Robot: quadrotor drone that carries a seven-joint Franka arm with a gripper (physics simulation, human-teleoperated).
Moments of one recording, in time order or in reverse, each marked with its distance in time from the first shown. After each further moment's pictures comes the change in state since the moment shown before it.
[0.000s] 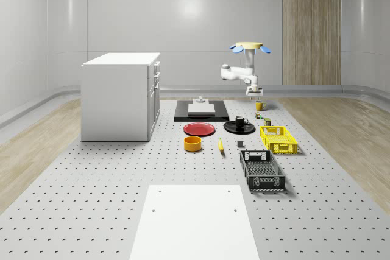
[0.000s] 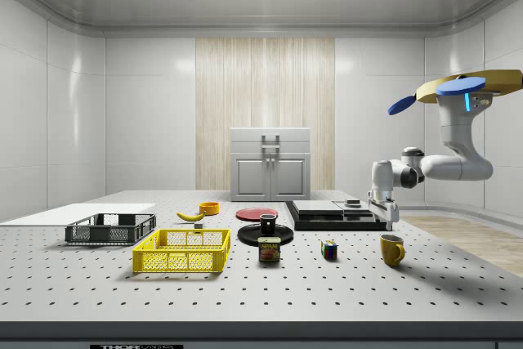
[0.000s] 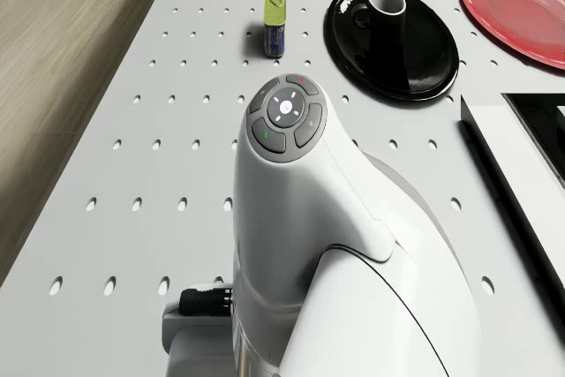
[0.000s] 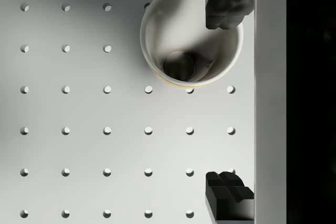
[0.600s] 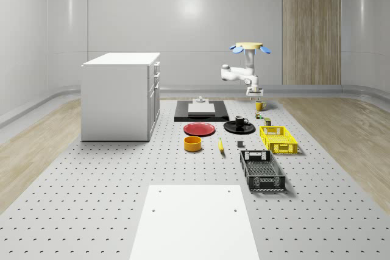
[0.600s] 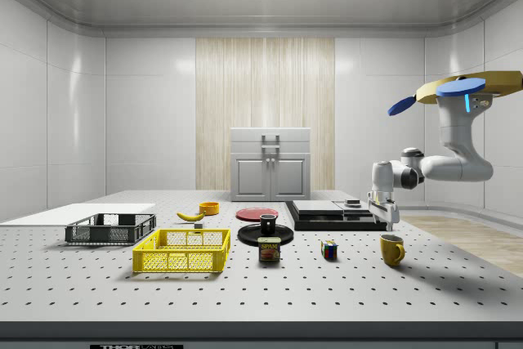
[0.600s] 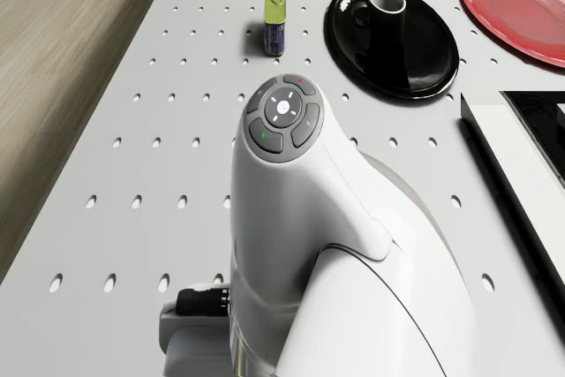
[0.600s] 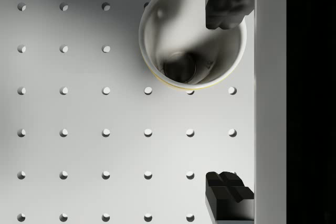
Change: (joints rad) arm -0.017 0.001 0.000 0.000 0.000 -0.001 0.017
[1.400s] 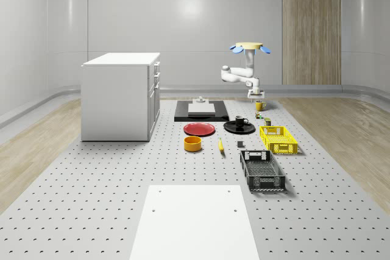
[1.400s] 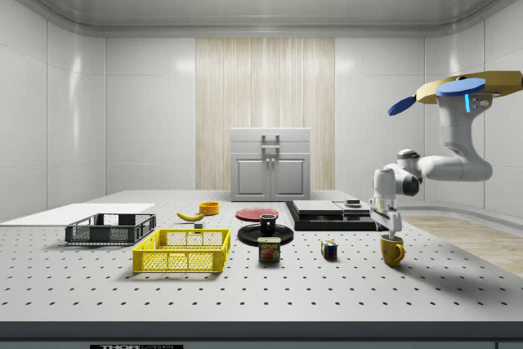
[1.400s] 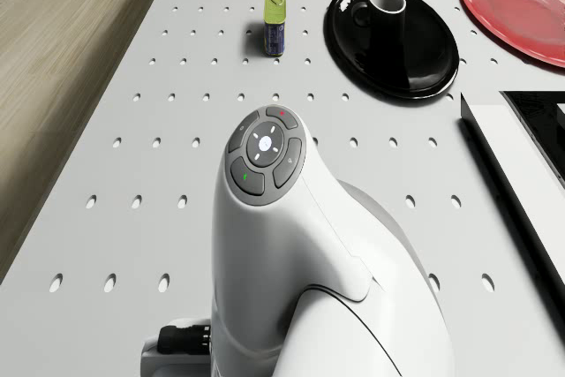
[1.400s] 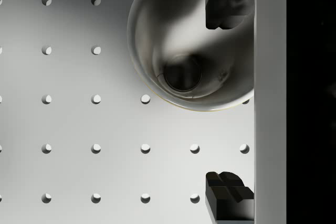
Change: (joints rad) arm -0.042 0.004 -0.109 0.010 -0.104 0.034 0.039
